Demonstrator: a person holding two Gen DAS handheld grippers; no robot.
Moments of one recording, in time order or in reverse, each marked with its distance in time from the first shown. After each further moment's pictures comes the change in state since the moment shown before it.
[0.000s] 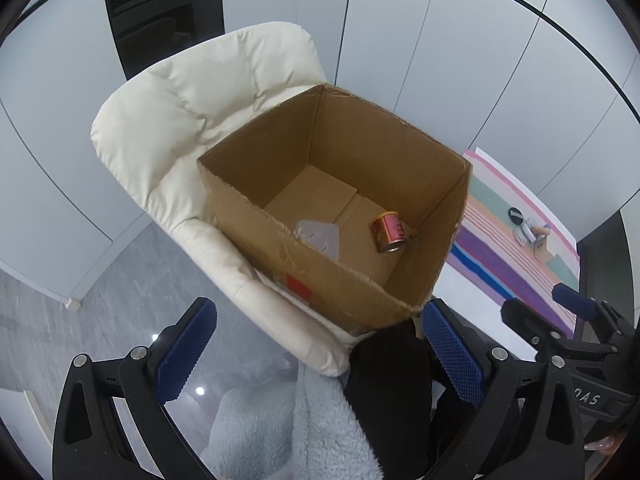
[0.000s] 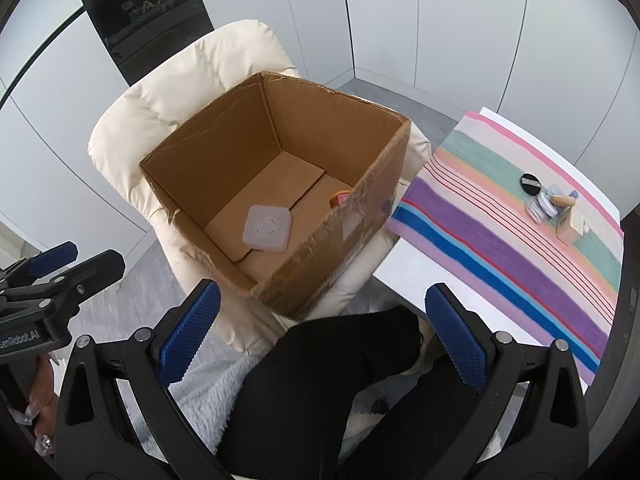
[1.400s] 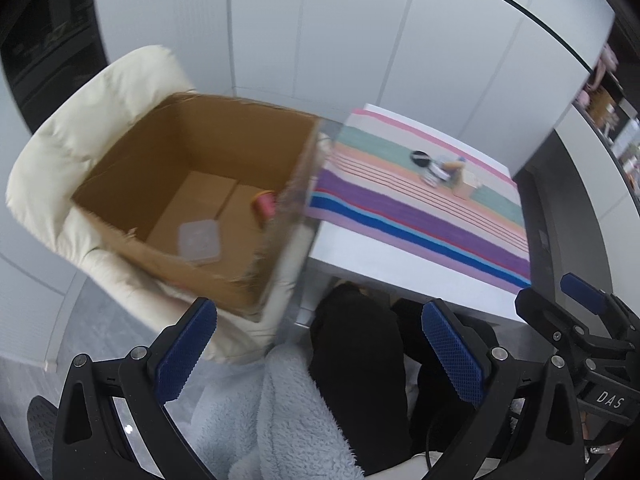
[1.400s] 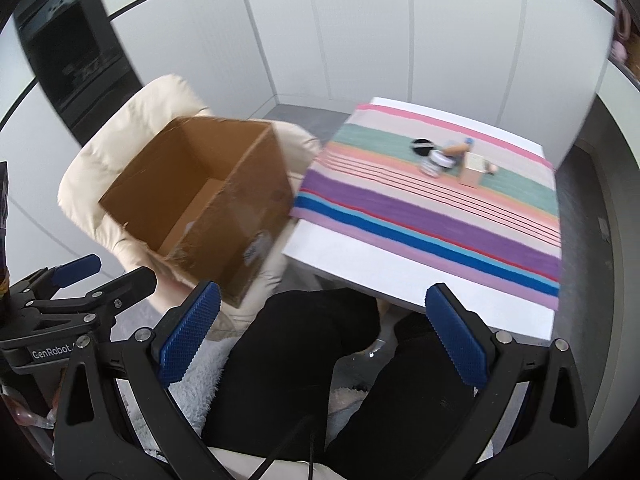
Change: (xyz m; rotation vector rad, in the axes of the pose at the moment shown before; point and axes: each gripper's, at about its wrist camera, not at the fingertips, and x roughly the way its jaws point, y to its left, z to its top) left arm -0.009 -0.147 -0.040 0.281 0.028 -0.196; right arm -0.098 -0.102 -0.077 0.240 -0.107 -0.149
